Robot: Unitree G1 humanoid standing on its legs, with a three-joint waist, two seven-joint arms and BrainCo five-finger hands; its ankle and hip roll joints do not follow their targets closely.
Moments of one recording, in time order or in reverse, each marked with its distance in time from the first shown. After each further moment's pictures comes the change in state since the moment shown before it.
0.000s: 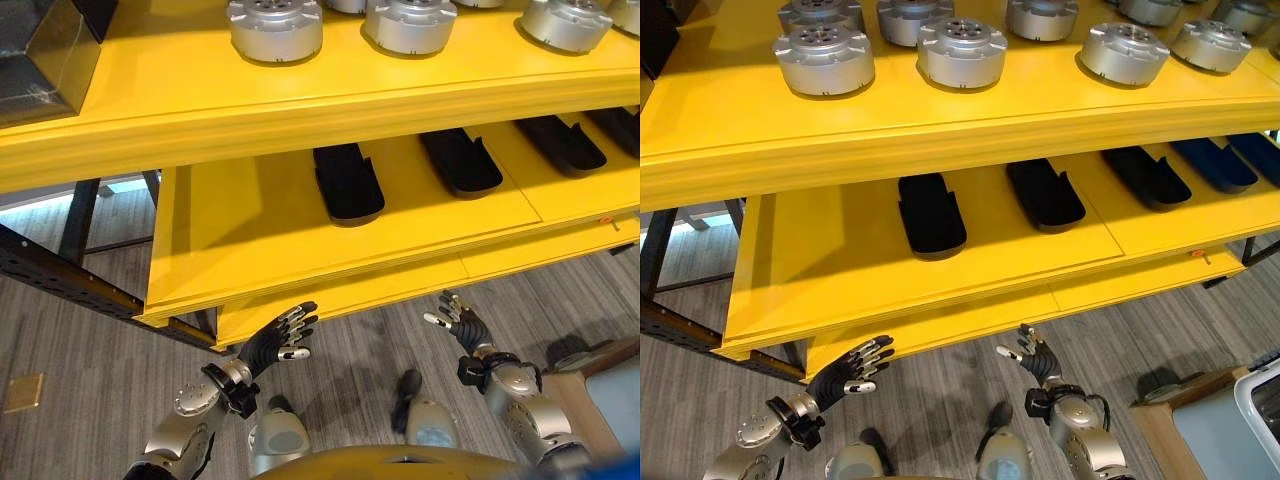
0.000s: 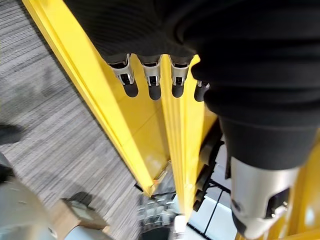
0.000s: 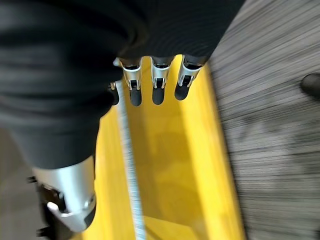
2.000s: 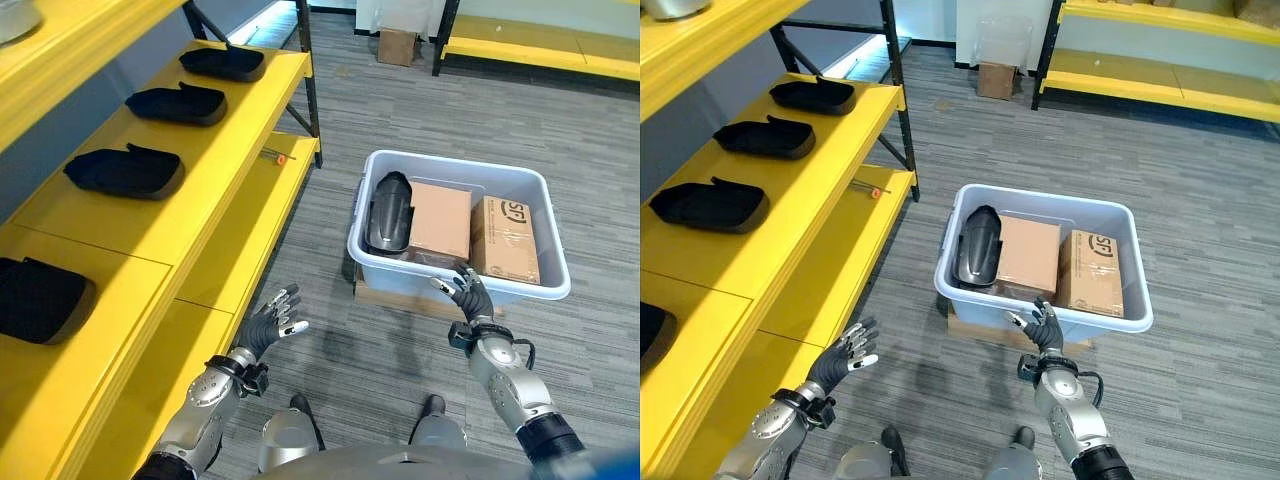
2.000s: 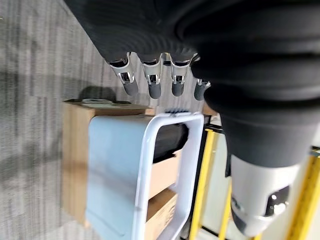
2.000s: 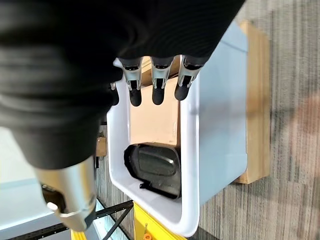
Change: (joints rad) left arm -0.049 -0.076 -0.044 0.054 0.039 -0.014 0.310; right arm -0.168 0.068 0.016 0.038 0.000 -0.080 -0.262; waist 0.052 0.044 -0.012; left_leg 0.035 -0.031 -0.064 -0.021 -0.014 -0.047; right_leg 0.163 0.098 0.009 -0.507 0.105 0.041
